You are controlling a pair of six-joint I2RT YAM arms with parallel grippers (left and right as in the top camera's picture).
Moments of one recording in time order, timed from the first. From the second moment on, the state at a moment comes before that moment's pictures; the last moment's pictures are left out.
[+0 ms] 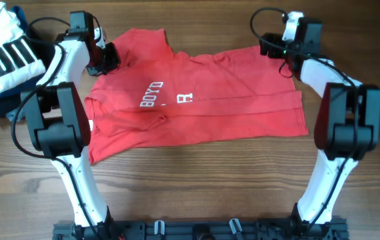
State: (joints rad) left arm 0.08 2.29 1.77 -0.74 0.23 -0.27; right arm -0.06 2.23 1.43 0.05 -0.20 0.09
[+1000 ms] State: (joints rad) left arm 0.09 2.29 1.77 -0.74 0.23 -0.27; right arm -0.06 2.29 1.50 -0.01 -0.09 0.16
